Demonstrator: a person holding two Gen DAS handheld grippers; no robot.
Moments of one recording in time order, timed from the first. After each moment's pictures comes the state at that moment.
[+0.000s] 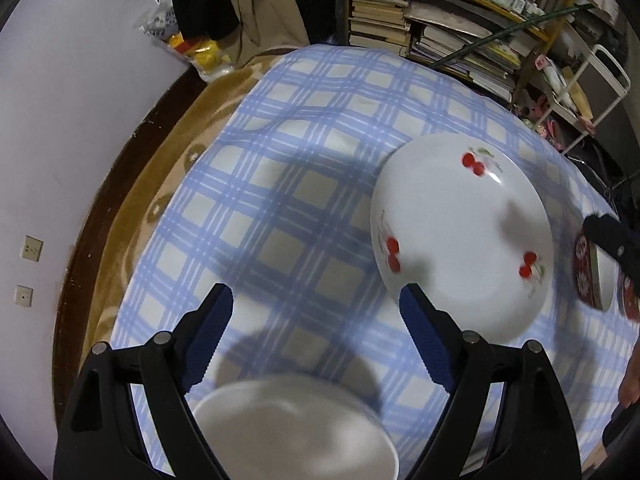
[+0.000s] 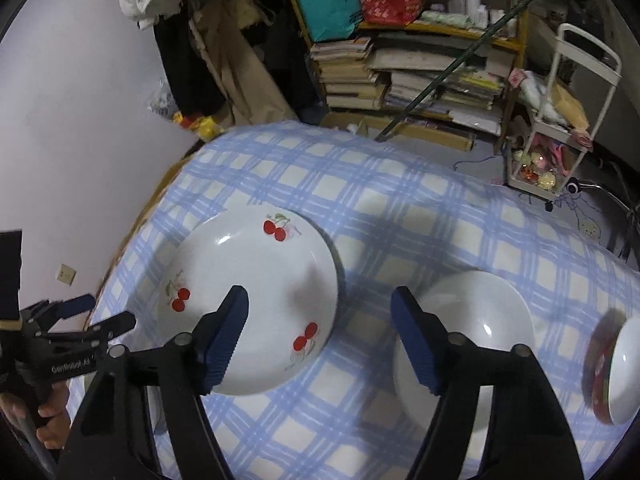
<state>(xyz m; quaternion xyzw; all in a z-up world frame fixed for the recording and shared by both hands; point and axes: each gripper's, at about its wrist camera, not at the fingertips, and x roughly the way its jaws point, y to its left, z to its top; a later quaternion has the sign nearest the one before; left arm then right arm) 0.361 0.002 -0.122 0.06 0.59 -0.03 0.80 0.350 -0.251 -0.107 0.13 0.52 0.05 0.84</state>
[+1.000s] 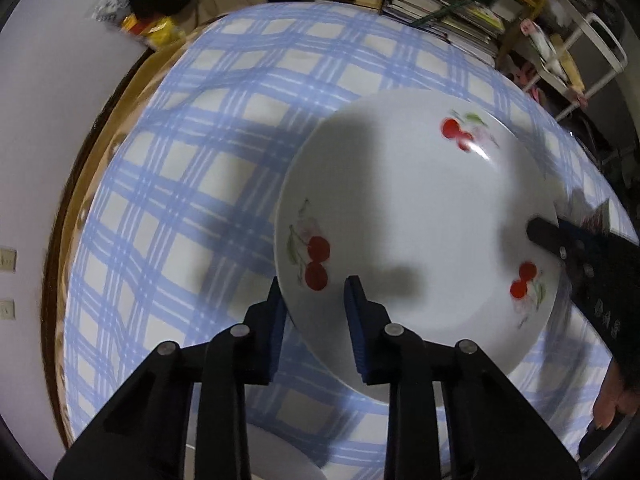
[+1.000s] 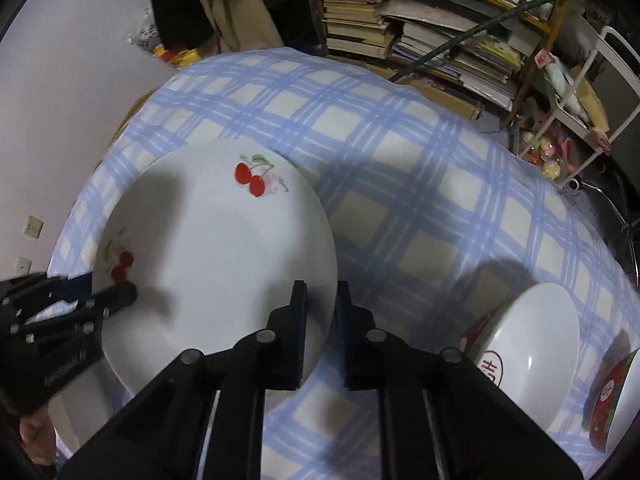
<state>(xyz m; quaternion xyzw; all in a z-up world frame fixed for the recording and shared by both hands) 0.383 -0.040 -0.173 0.05 0.64 -0.06 0.76 0.375 -0.228 -0.158 0.06 0.59 0.05 0.80</state>
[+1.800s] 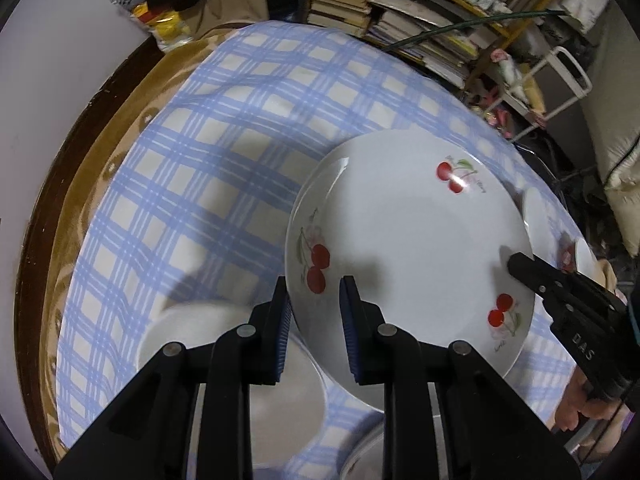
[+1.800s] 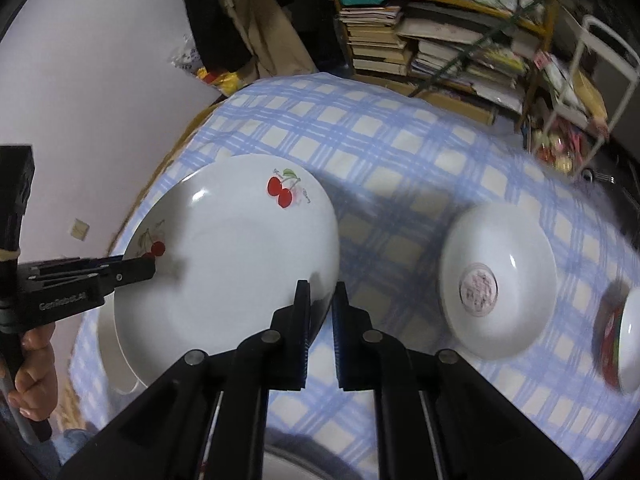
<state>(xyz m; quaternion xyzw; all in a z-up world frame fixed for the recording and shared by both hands) 0.320 -0.009 -0.097 -0.01 0.63 -0.11 0.77 0.292 -0.235 -0.095 0.13 0.55 0.09 0.82</state>
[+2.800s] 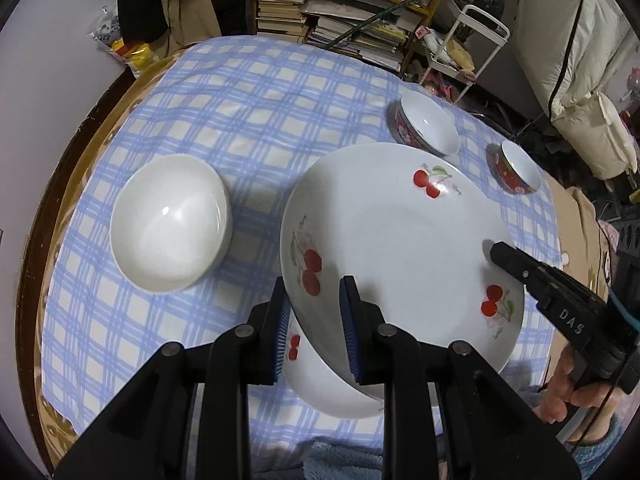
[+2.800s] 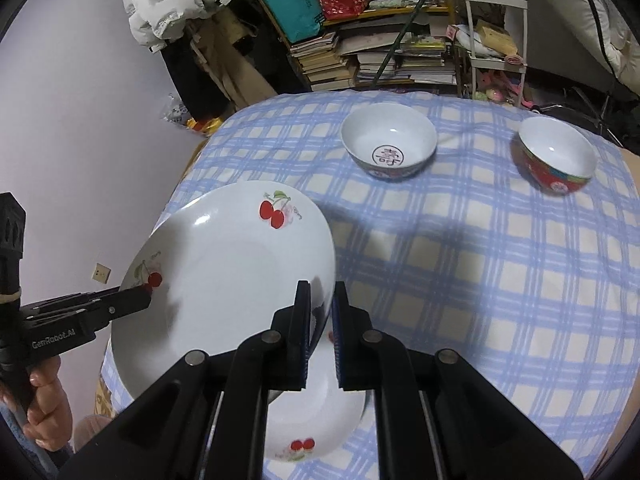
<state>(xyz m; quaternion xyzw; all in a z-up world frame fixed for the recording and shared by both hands) 0.142 -0.046 -0.048 0.03 0.58 -0.16 0.79 0.094 -0.272 -0.062 0.22 0.49 0.03 0.84</state>
